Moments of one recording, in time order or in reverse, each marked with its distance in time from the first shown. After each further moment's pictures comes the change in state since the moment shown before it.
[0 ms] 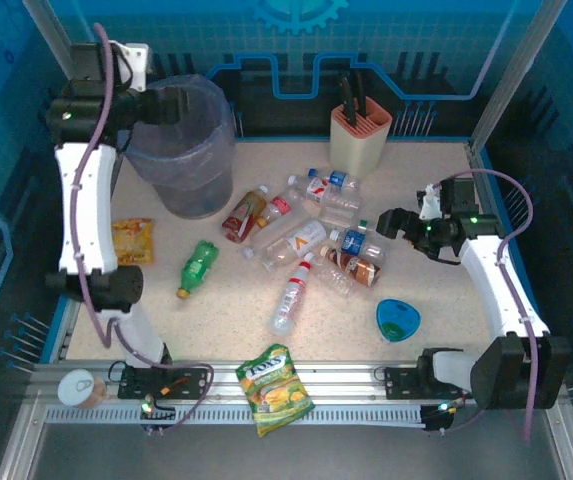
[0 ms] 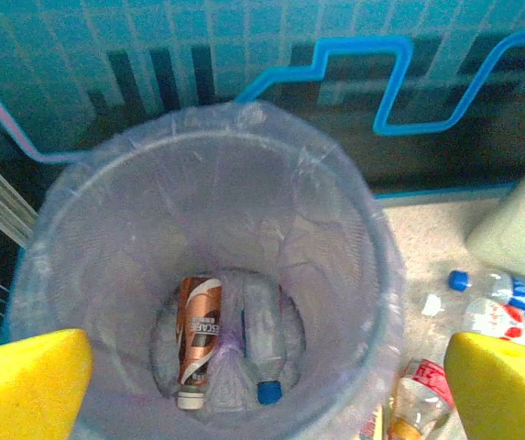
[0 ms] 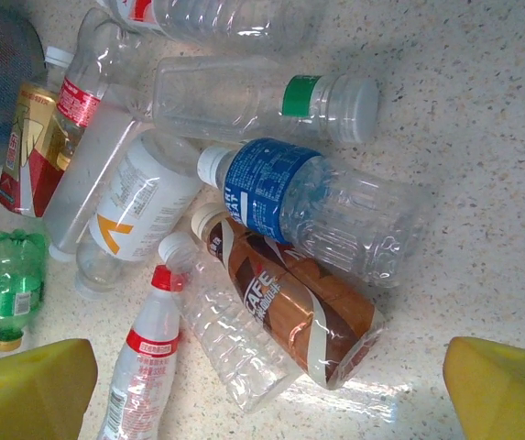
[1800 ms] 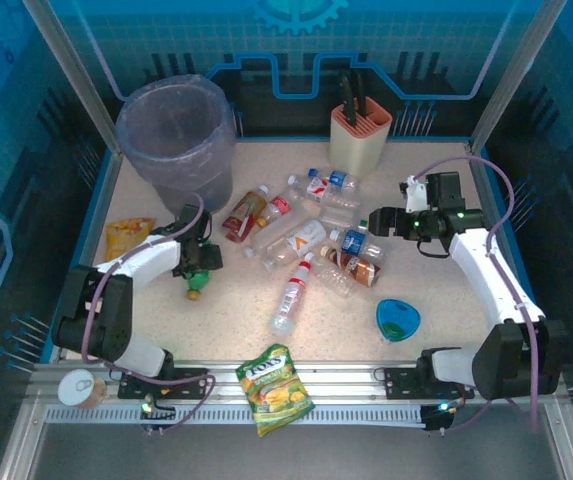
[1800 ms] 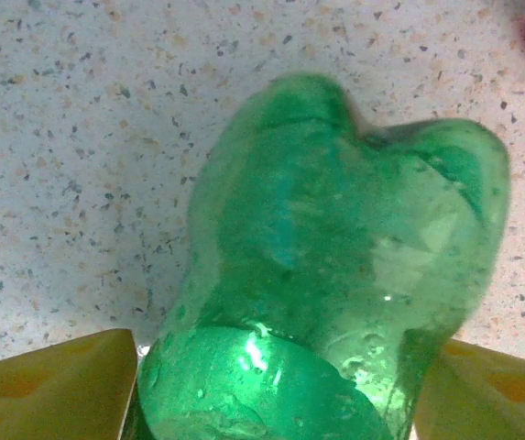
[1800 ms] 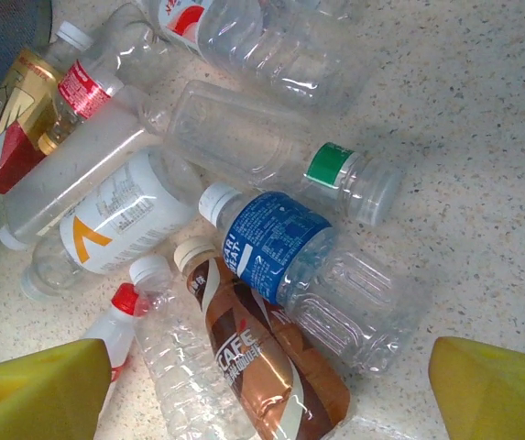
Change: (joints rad) left arm -0.229 -0.272 -1.622 0.612 -0.233 -0.474; right arm 0.078 0.048 0.001 0.135 0.070 -0.184
